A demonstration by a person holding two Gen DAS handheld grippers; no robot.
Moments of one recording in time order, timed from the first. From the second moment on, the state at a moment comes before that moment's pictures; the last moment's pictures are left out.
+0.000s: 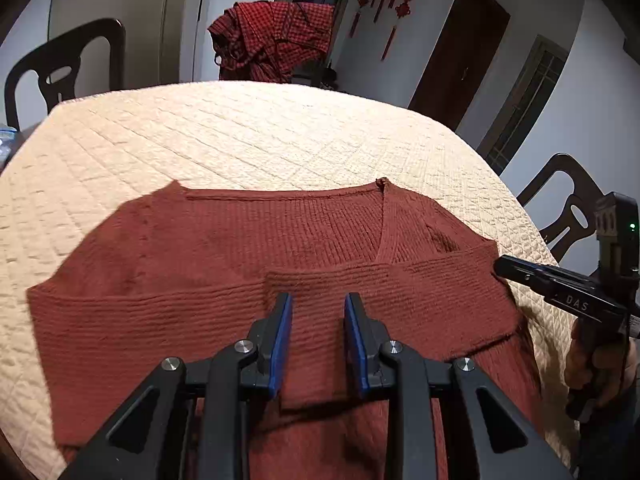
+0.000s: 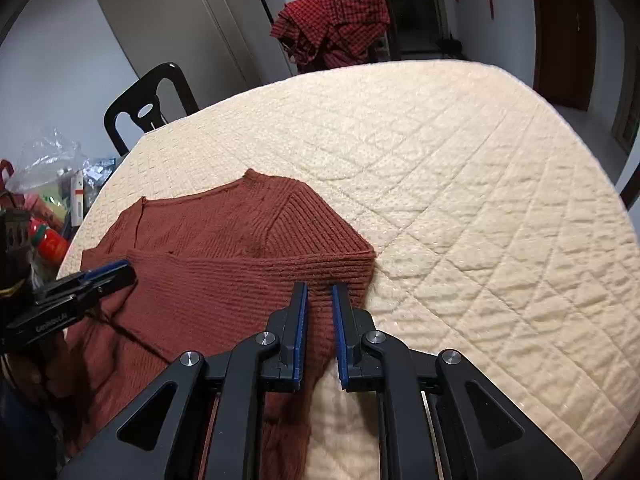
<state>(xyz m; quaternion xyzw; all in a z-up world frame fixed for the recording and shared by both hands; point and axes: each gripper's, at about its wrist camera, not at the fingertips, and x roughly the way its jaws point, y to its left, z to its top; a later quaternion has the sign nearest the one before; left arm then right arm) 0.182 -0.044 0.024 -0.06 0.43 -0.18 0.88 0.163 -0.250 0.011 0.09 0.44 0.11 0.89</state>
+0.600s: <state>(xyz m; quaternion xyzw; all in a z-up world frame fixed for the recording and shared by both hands) 0.116 0.003 0.028 -0.07 0.41 -0.14 0.90 0.095 -0.233 0.019 0.05 0.43 0.13 0.89</state>
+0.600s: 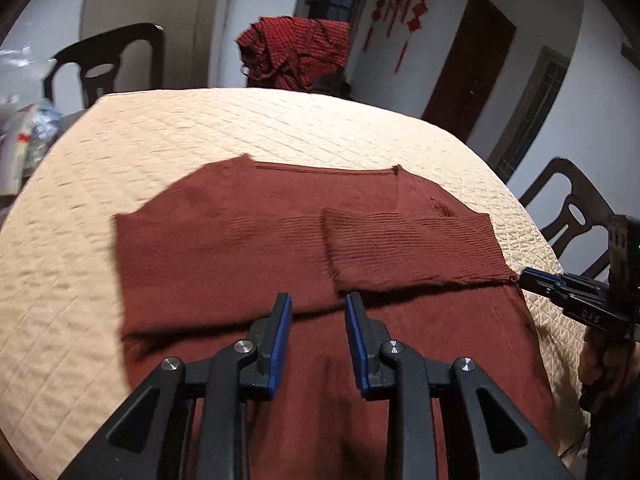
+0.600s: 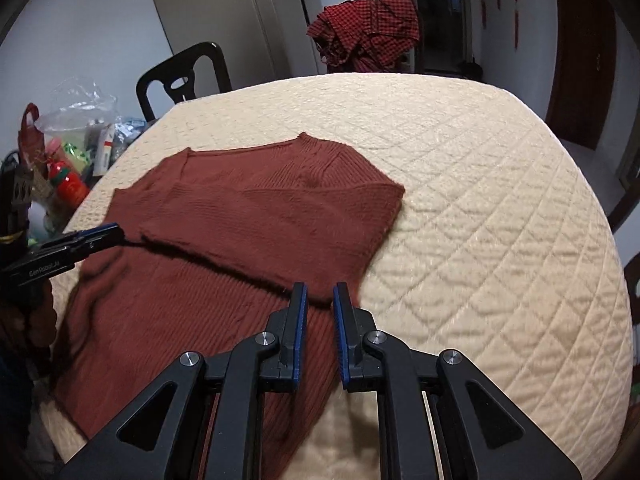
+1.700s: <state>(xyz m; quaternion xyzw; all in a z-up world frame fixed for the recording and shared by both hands) -0.008 0.052 -0.003 -0.11 0.42 -0.08 0.90 -0.011 -0.225 -0.001 0.12 0.44 0.17 0.87</state>
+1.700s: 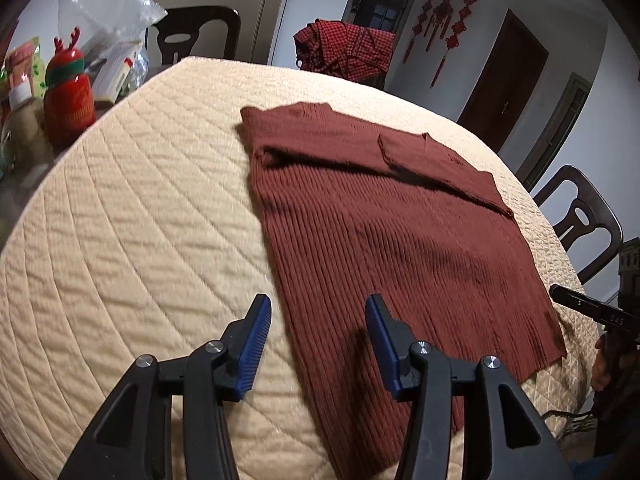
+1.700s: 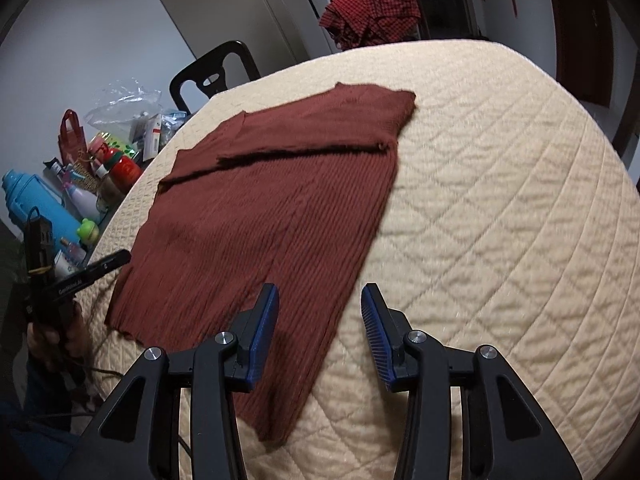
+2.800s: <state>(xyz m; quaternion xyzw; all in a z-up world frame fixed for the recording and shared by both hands) -0.036 0.057 -0.008 -0.20 0.42 -0.10 0.88 -0.029 -0.215 -0.020 0.23 0.46 0.25 0.82</state>
